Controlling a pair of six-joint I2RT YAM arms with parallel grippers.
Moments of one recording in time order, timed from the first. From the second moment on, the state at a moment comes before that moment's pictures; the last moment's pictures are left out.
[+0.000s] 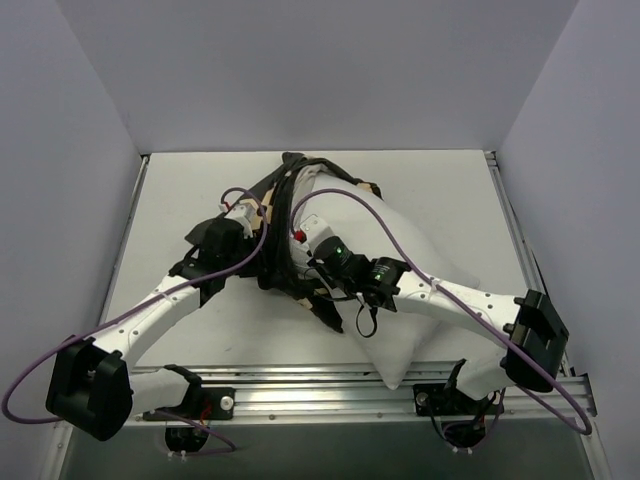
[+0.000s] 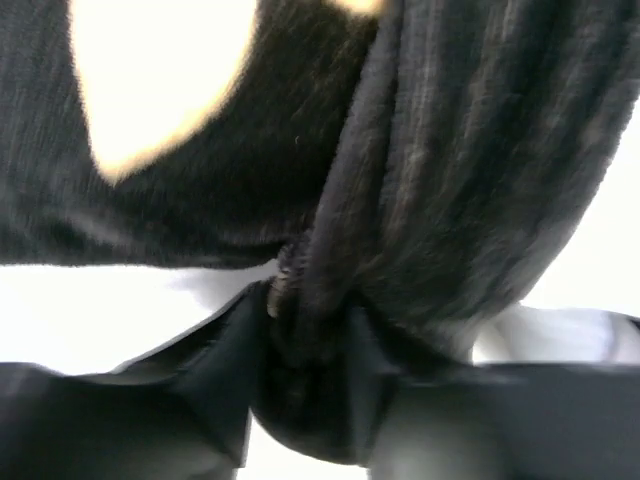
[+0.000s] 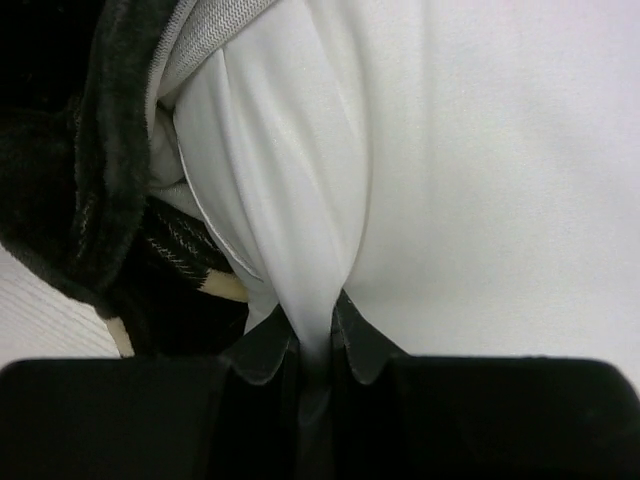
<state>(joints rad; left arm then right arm) -0.46 1.21 0.79 -0.24 0.07 -0.52 1.00 1.44 1.06 -0.32 0.43 0.03</state>
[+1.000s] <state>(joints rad) -0.23 1.24 1.16 -0.46 -0.08 -0.49 0.92 0.81 0.93 -0.52 0.31 0.22</state>
